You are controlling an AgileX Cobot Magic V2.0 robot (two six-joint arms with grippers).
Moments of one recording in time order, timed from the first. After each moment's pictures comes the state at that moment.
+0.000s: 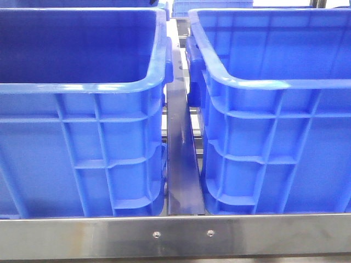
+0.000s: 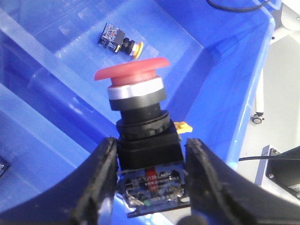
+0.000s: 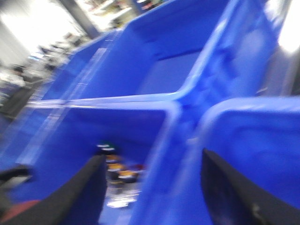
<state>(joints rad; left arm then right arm) -0.38 1.51 -1.38 -0.91 0.99 0.78 0.02 1.47 -1.03 1.79 0.78 -1.37</state>
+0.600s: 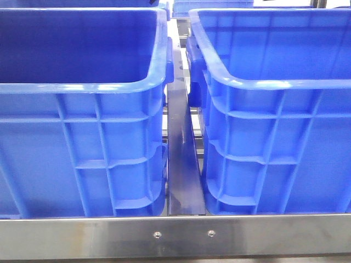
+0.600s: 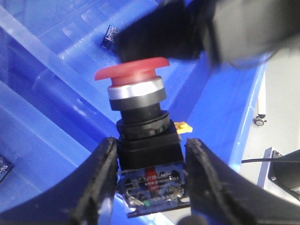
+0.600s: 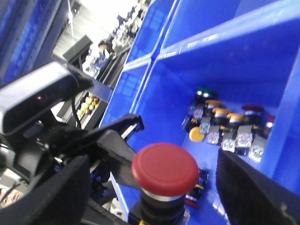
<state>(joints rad) -0.38 1.51 -1.38 -0.91 0.99 0.78 0.17 1.49 -1.03 1.75 0.94 -1.07</state>
